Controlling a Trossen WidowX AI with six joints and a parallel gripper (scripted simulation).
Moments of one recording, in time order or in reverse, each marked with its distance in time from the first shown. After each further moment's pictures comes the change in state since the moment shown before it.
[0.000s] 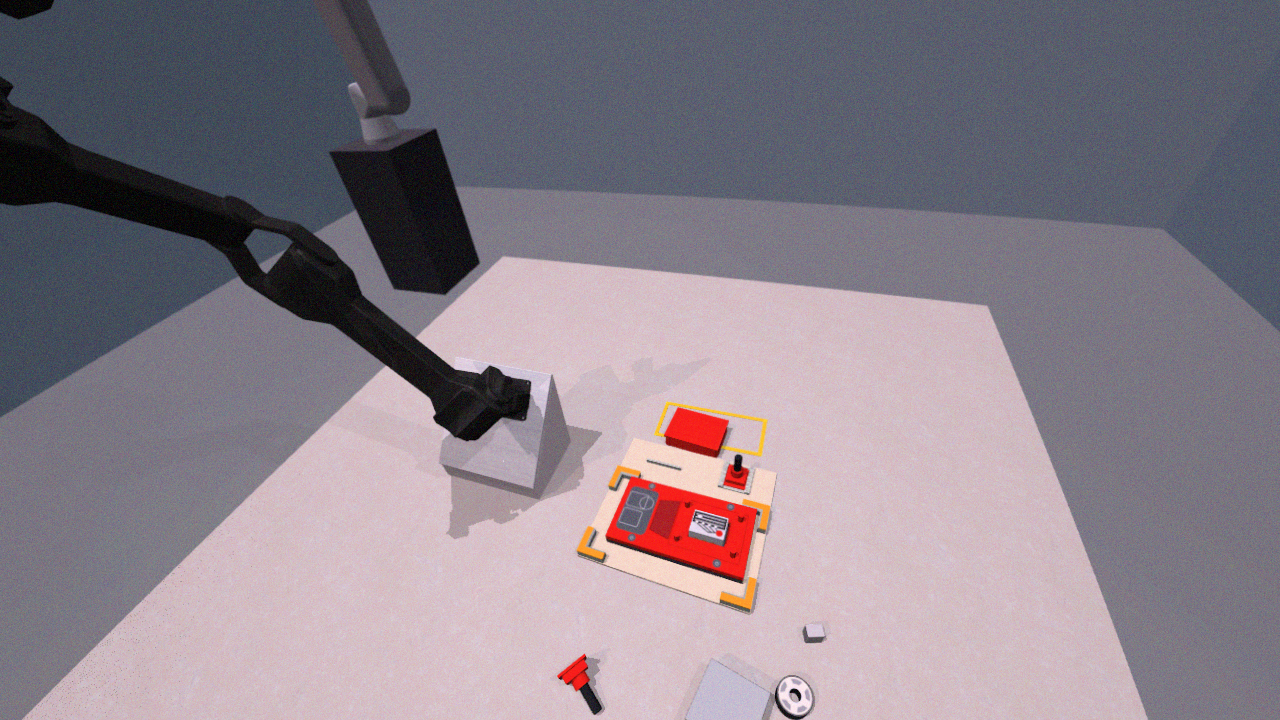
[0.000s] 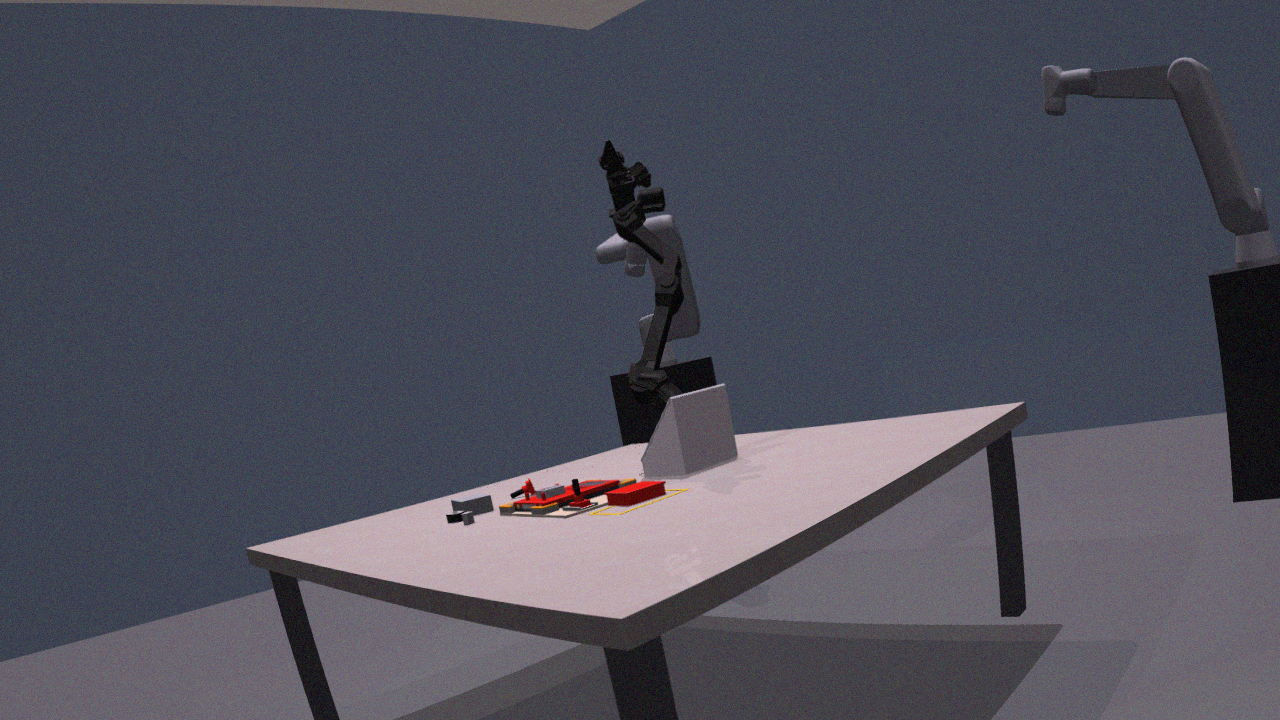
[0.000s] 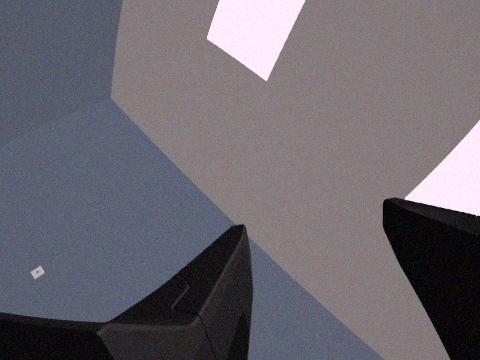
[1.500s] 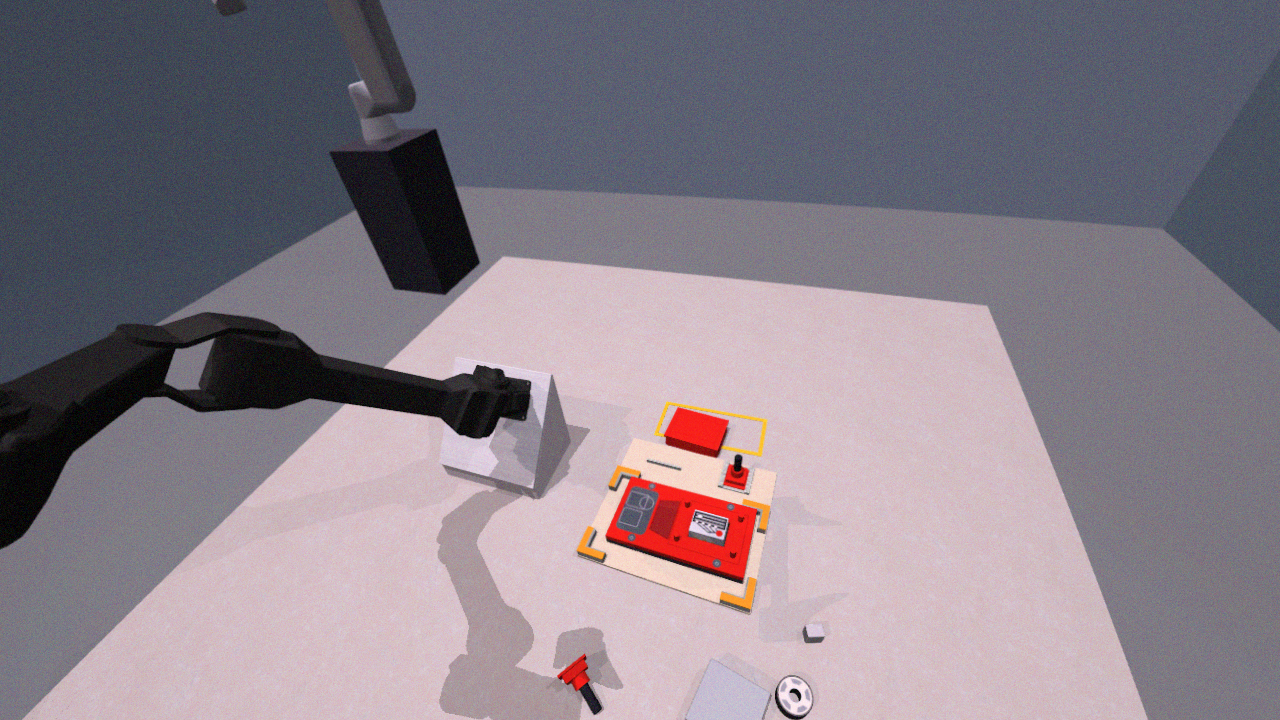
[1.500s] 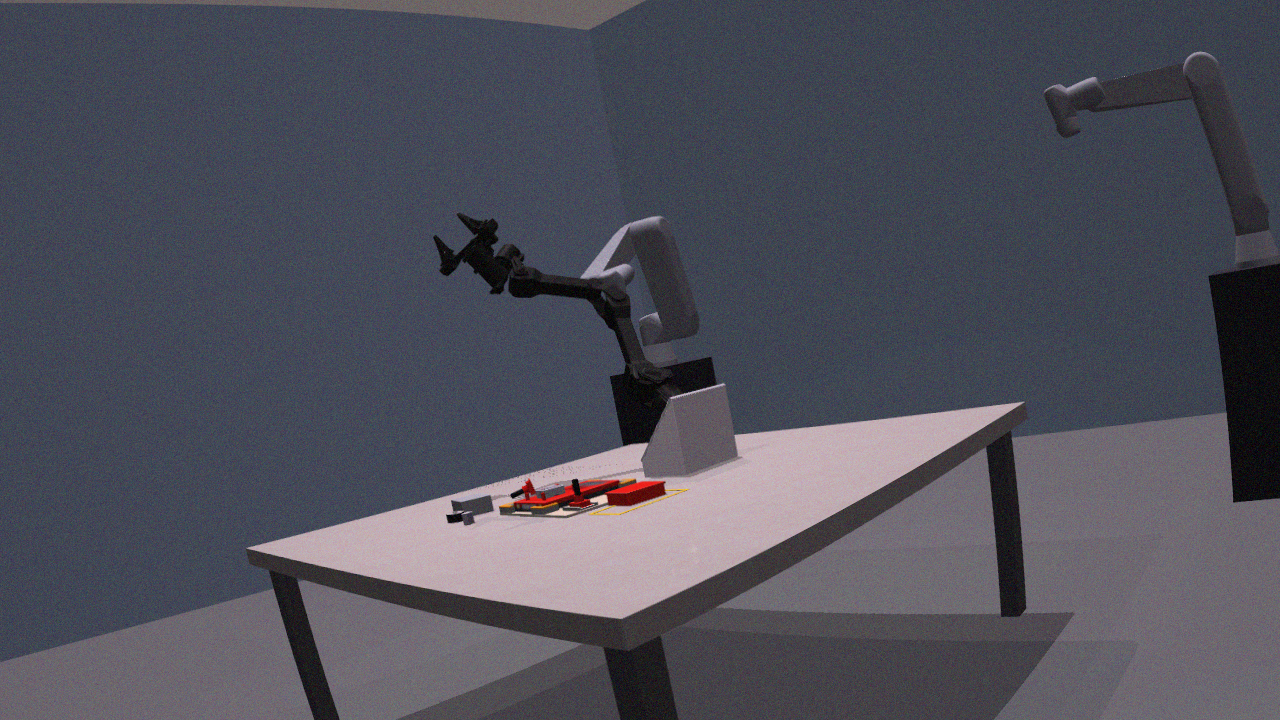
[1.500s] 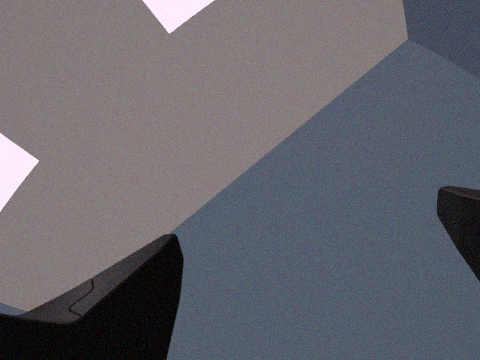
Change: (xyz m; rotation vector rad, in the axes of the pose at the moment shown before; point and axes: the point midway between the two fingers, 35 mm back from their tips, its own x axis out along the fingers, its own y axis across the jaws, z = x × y) arm -0.046 0.060 -0.434 1.291 0.179 -0.603
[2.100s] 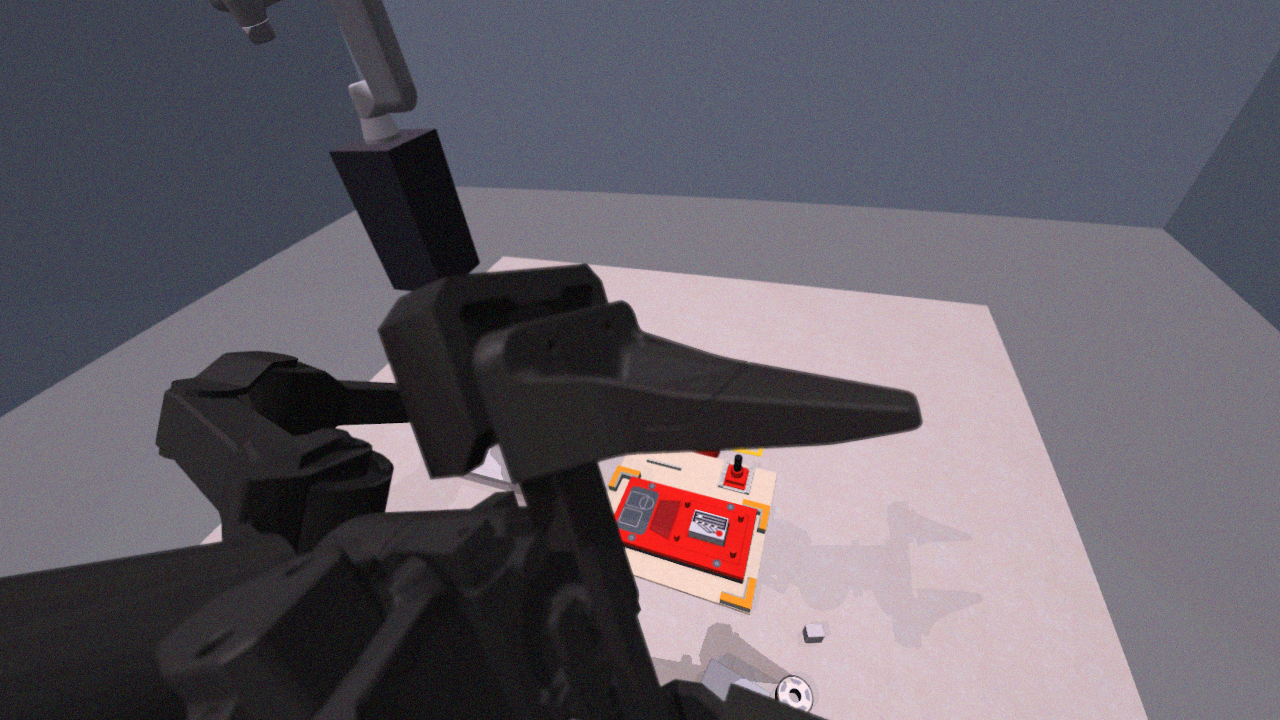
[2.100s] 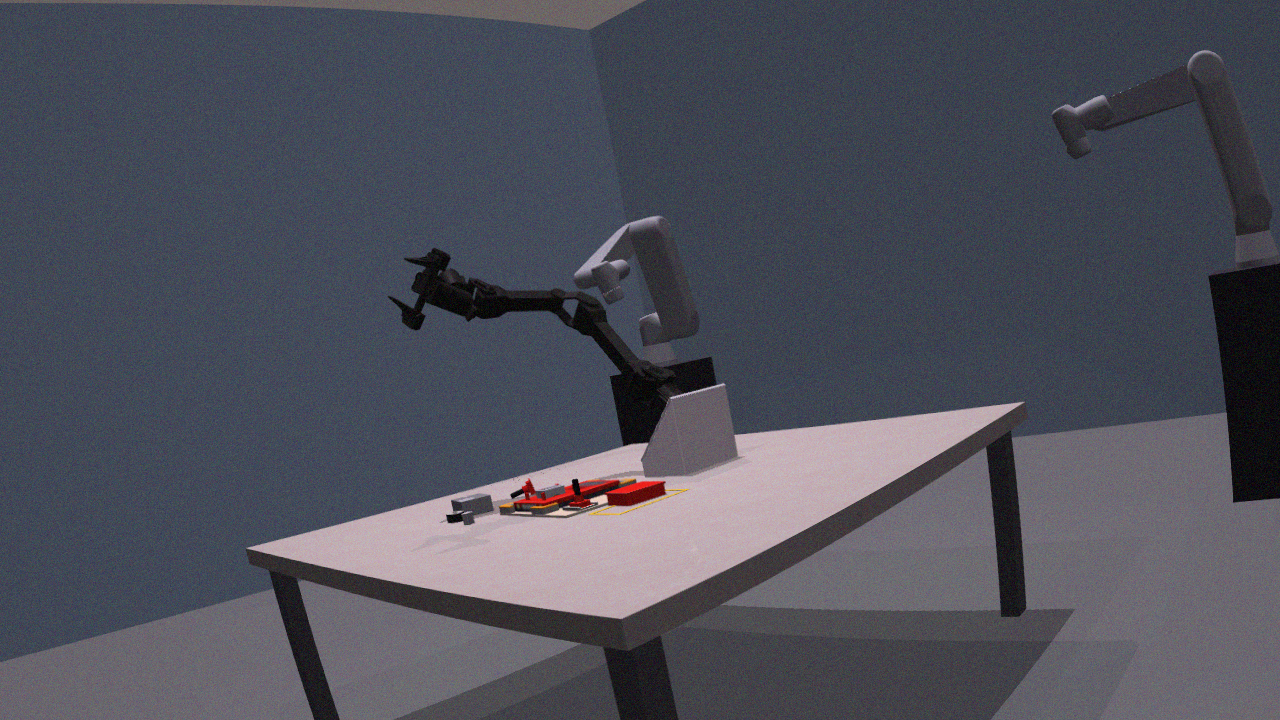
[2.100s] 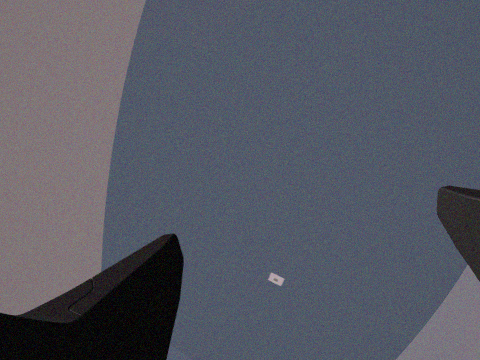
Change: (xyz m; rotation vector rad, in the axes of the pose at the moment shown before) arm 0.021 -0.022 -0.279 0.562 0.503 -0.236
